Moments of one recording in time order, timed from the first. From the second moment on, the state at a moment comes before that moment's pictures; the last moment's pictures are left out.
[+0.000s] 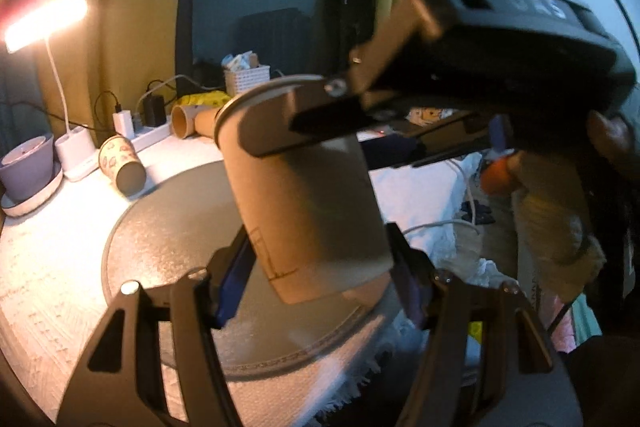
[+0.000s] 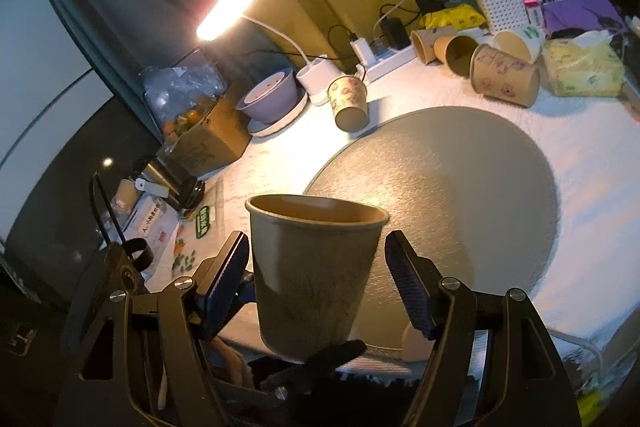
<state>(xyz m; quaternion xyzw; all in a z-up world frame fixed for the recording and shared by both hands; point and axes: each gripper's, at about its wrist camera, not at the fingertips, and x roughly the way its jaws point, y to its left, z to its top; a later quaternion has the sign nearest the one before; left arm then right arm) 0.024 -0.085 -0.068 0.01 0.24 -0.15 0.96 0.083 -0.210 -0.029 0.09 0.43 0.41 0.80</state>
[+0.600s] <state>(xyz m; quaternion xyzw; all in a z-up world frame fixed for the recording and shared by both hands) 0.037 -0.071 -0.075 -0.03 0.26 -0.16 0.95 0.099 -0.193 -0.039 0.08 0.45 0.41 0.79</state>
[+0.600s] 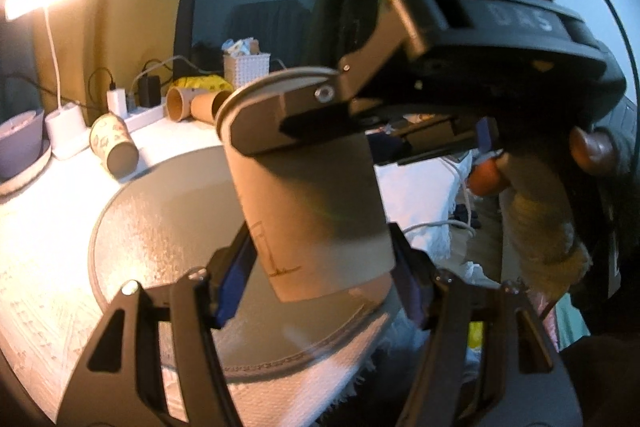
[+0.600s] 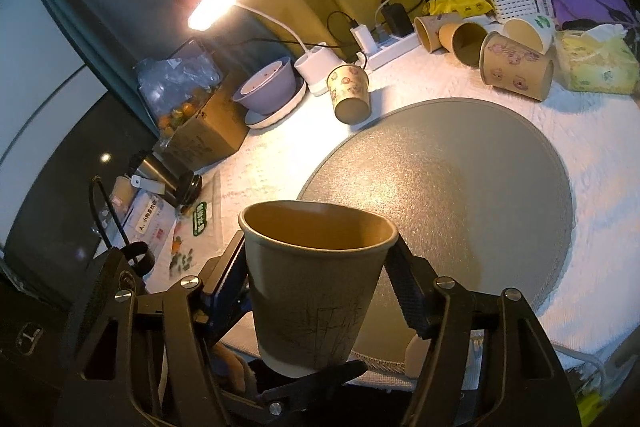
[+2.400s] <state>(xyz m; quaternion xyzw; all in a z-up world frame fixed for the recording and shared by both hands) 0.115 0.059 -0.103 -0.19 0.35 -0.05 0.91 0.175 -0.103 -0.083 -0.14 0.37 0.32 0.86</state>
